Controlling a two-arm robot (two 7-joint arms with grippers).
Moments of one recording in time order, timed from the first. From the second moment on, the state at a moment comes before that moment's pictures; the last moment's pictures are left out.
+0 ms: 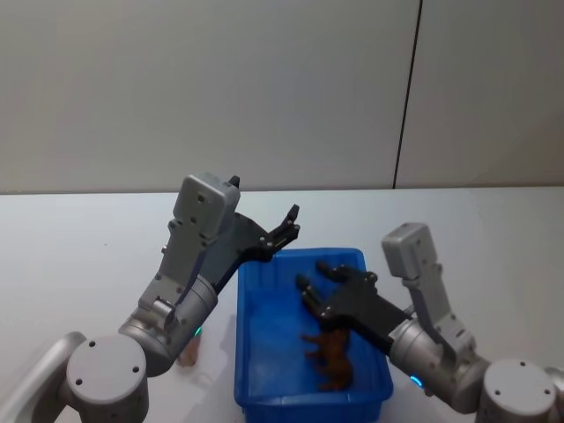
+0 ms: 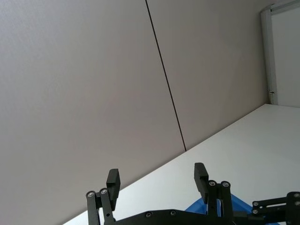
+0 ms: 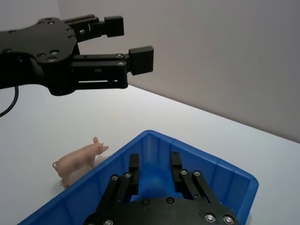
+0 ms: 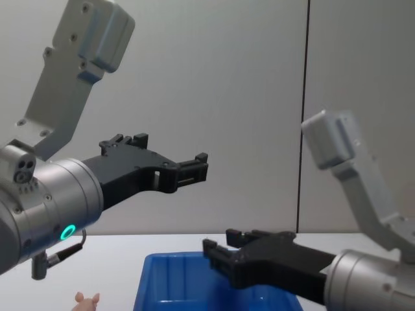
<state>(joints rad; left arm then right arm) -0.24 0.38 0.45 -1.63 -0.20 0.01 -0.01 0.21 0.08 -0.35 -1.36 0.10 0.00 0.43</state>
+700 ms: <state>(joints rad) -0.24 0.38 0.45 -1.63 -0.20 0.01 -0.01 0.17 0.10 -0.35 -1.41 0.06 -0.04 0.31</state>
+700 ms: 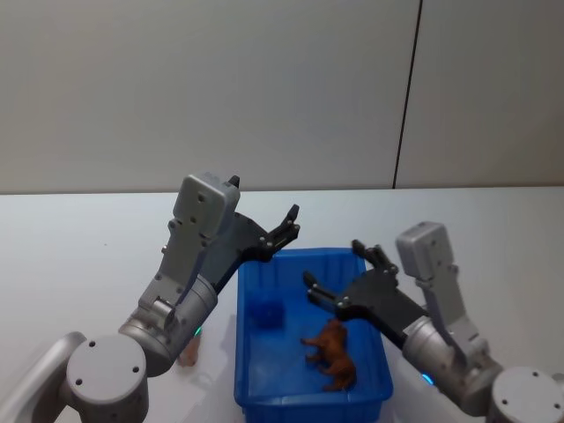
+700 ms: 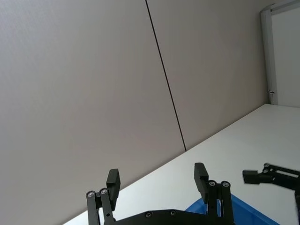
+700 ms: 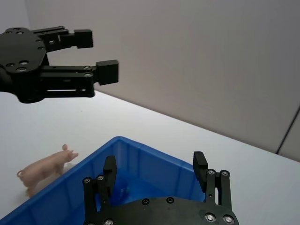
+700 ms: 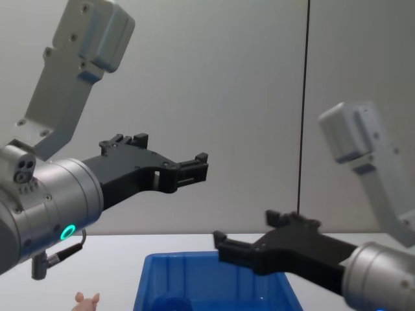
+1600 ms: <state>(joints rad) -0.23 0.38 0.45 -1.63 -0.21 0.02 -0.01 0.02 0.19 -0.31 -1.60 0.08 -0.04 0.08</state>
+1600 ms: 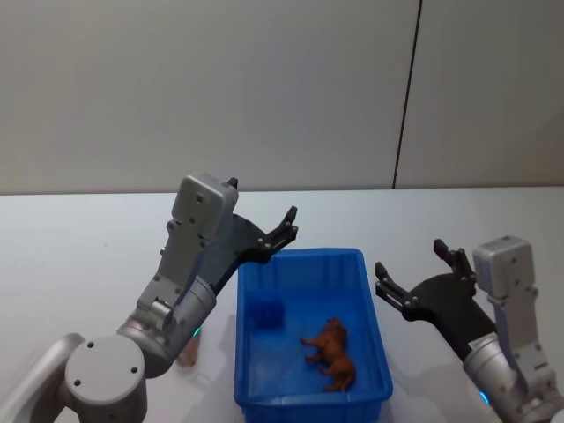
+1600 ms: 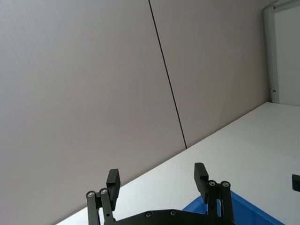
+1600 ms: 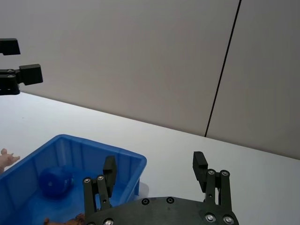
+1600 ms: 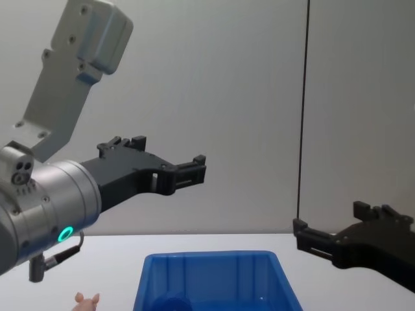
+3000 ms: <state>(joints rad) -0.15 0.46 0.36 -1.70 -0.50 0.43 0.13 -0.01 0.21 -0.30 -1.62 0.09 -0.03 0.04</state>
